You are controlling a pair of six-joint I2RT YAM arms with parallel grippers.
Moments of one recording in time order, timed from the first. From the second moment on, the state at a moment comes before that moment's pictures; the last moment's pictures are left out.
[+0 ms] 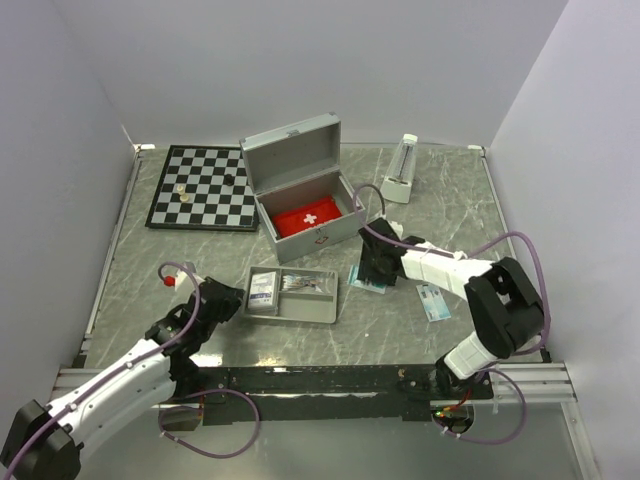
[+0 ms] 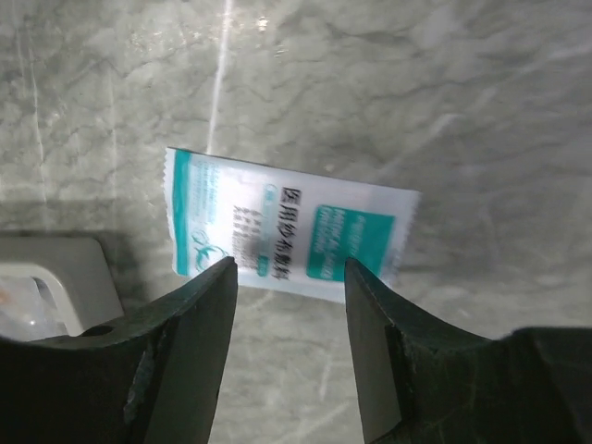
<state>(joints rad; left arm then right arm) -0.63 0.62 0.21 -0.25 -0.41 -1.31 0.56 1.54 0.84 -0.42 0.17 0.73</state>
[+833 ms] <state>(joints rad) -0.63 0.65 0.20 -0.20 -0.37 -1.28 0.60 1.54 0.86 -0.41 0.12 0.35</state>
